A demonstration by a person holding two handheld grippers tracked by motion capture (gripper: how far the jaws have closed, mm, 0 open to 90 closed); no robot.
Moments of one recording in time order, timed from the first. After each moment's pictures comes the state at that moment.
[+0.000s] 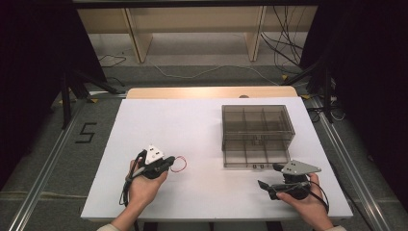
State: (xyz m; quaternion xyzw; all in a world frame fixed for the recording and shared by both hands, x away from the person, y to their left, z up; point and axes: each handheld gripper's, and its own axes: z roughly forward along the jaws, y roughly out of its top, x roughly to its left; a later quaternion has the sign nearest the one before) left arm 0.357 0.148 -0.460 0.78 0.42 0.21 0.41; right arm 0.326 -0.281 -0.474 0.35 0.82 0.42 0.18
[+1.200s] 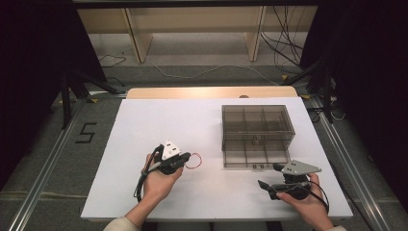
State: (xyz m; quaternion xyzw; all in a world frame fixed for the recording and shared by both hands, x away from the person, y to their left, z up) left arm 0.367 0.108 -0.451 0.79 0.38 0.20 0.43; right arm 0.326 -0.281 -0.474 0.35 0.82 0.42 0.18
